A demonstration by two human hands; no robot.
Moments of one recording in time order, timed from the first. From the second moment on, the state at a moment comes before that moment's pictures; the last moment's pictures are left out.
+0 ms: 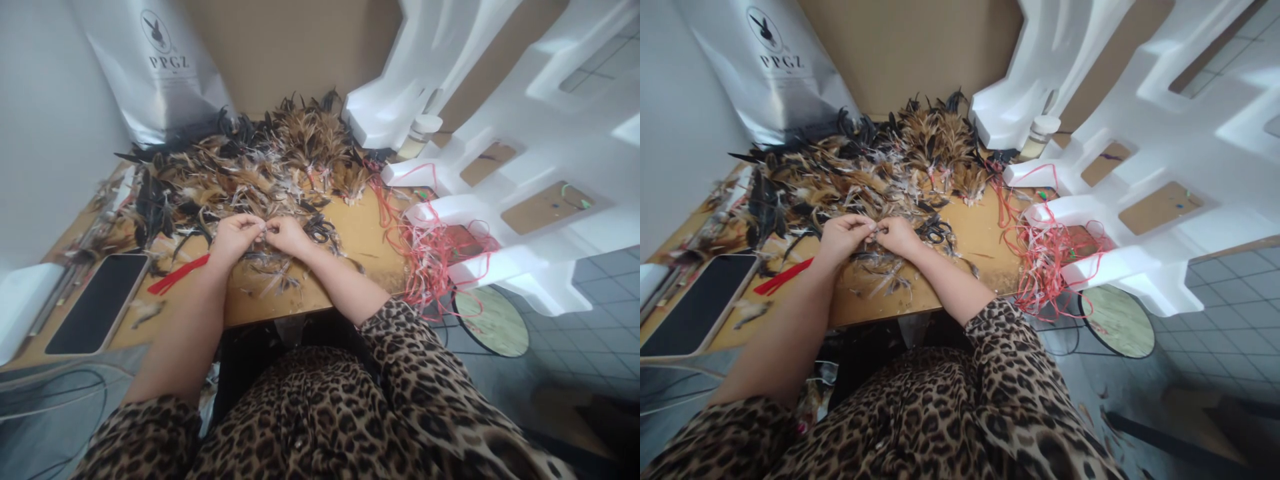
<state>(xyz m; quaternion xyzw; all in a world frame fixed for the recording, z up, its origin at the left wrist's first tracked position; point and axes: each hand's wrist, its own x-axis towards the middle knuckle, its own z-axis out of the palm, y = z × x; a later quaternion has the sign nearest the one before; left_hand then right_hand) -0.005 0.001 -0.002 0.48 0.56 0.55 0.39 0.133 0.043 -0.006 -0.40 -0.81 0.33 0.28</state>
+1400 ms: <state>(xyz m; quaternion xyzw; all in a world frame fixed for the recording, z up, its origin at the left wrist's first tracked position) -0.011 0.005 -0.011 0.46 0.57 0.50 0.46 0.138 0.051 -0.016 -0.42 -0.72 0.44 0.34</state>
